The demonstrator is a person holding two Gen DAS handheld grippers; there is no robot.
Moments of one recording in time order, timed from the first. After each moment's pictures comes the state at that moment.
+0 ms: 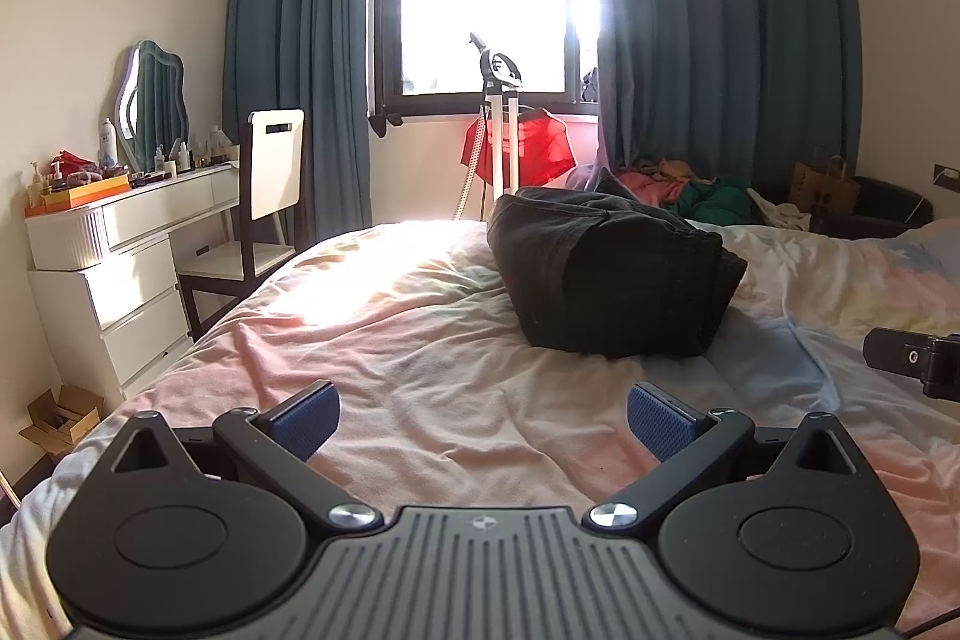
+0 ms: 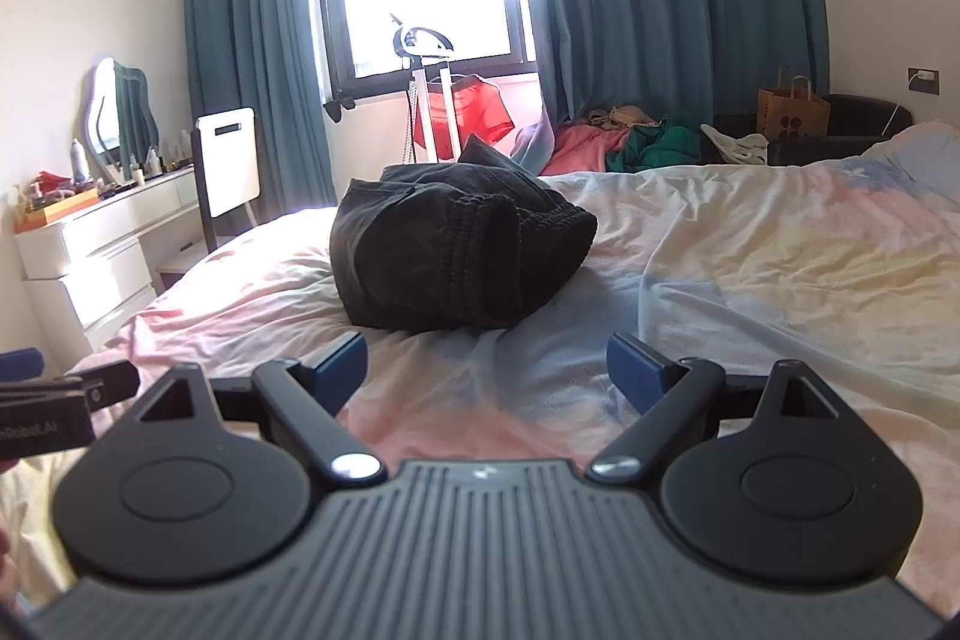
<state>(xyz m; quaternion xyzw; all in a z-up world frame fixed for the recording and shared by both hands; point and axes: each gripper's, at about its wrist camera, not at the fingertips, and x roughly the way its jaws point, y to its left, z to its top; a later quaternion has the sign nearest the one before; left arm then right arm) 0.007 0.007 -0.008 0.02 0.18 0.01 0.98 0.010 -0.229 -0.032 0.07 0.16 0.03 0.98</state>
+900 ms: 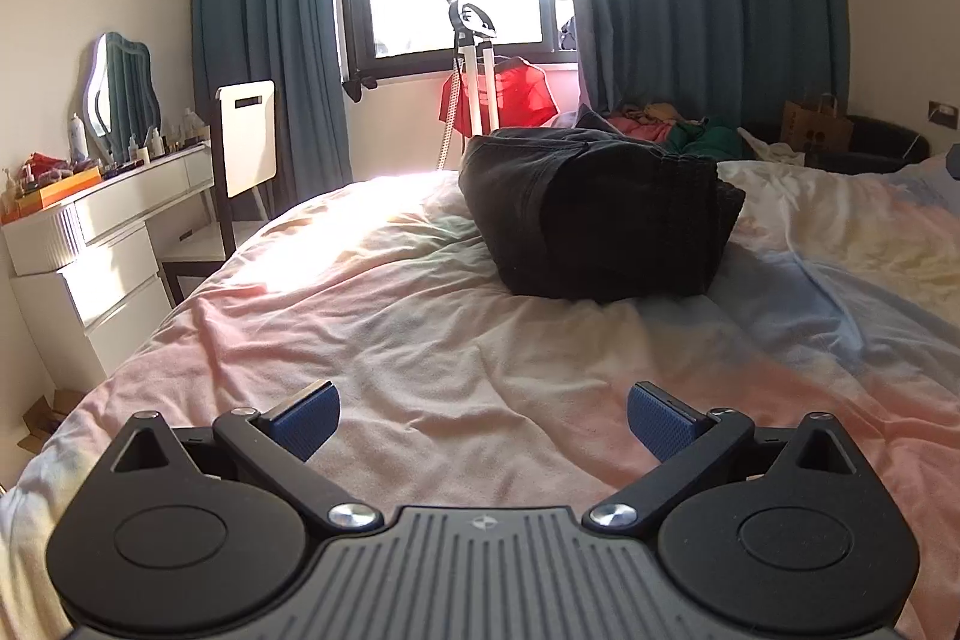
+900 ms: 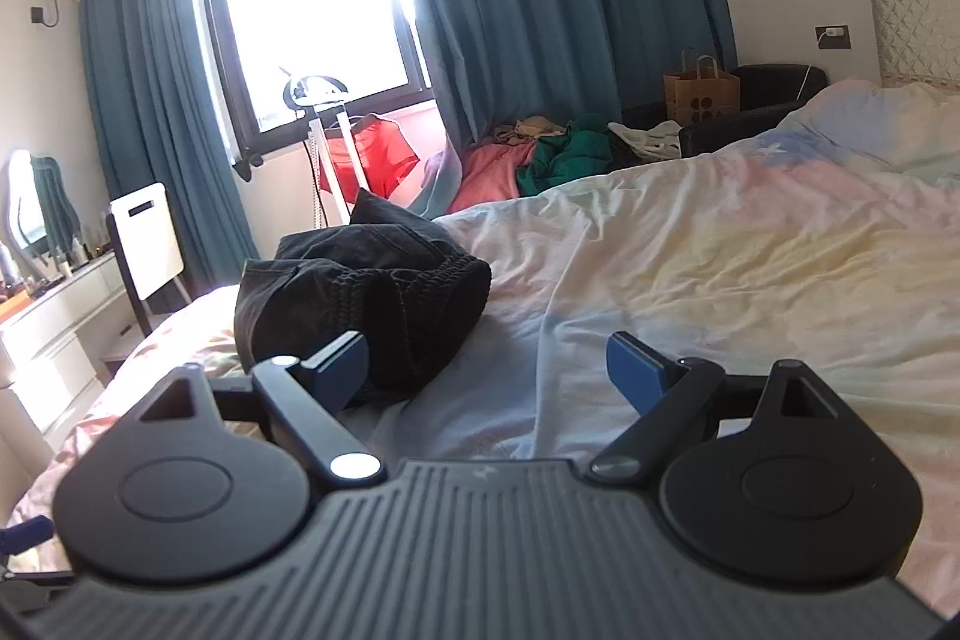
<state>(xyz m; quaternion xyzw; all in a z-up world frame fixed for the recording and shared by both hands) 0.061 -0.022 -0.045 0.07 0.23 -0.01 0.97 0.040 -0.294 -0.011 0.14 0.15 -0.06 0.98</state>
